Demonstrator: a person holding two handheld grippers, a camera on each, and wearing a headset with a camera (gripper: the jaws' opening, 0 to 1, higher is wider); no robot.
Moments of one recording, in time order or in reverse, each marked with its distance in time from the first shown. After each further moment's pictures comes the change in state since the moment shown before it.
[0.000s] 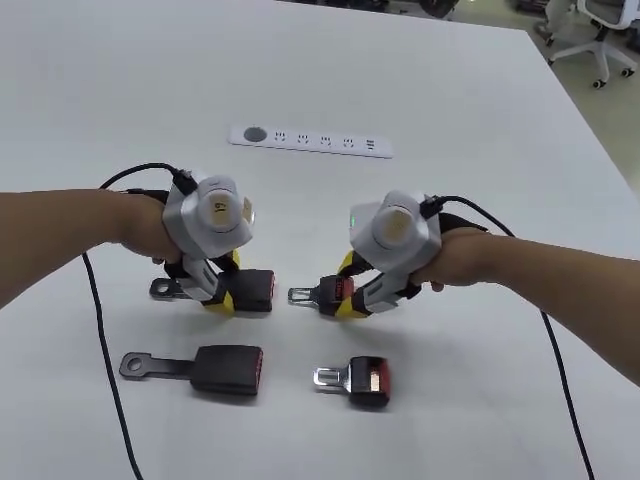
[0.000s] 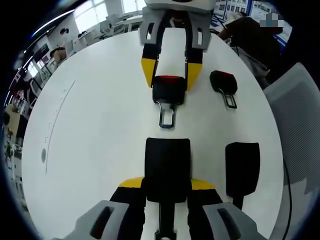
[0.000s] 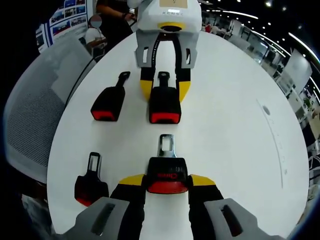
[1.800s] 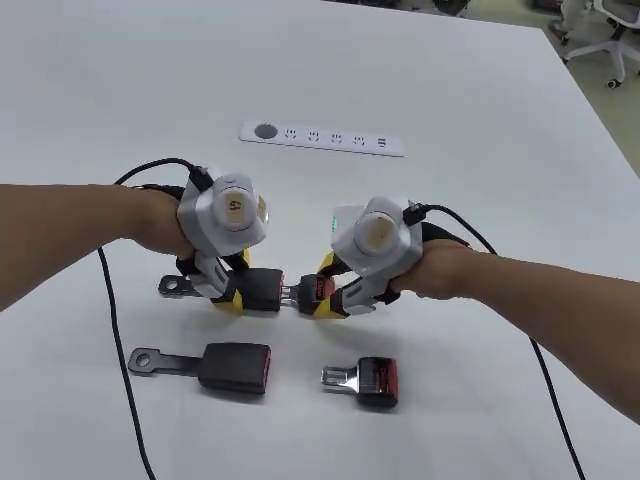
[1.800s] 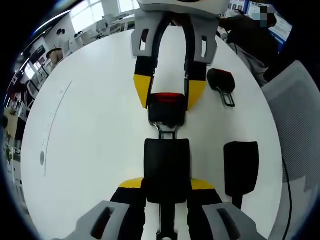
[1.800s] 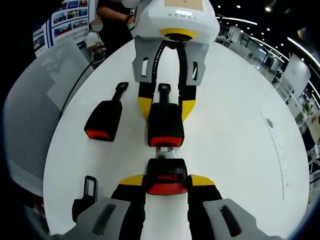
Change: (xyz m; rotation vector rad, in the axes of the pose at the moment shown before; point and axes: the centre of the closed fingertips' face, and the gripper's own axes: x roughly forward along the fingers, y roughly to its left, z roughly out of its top) left arm 0.001 -0.002 0.000 0.020 0.017 -0.018; right arm 0.021 0.002 0.033 -0.009 -0.062 -0.015
